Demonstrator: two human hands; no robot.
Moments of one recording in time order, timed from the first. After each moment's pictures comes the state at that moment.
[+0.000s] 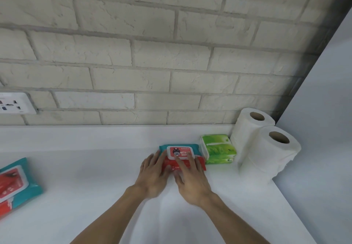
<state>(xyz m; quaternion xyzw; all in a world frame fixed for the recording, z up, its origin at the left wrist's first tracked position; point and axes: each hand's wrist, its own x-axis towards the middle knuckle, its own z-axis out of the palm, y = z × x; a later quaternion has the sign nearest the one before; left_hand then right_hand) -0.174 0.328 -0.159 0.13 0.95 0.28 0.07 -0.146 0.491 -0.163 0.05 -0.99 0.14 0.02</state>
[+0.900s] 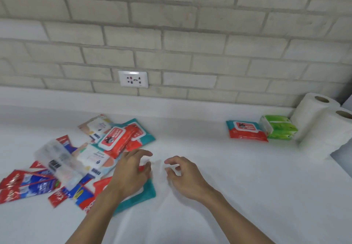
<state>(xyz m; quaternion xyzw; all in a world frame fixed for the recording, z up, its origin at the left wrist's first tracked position) 0.034 0.030 -0.098 0.02 0.95 0.28 -0.10 0.028 0.225 -0.094 0.11 -0.89 0.44 -0.10</state>
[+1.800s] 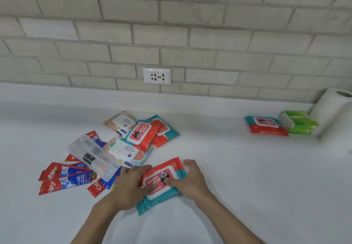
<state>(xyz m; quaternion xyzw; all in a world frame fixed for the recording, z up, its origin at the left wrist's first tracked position) 0.088 -0.063 -0.108 -0.02 0.95 0.29 0.14 0.063 0.126 -0.116 -0.10 -0.83 0.52 -0.17</state>
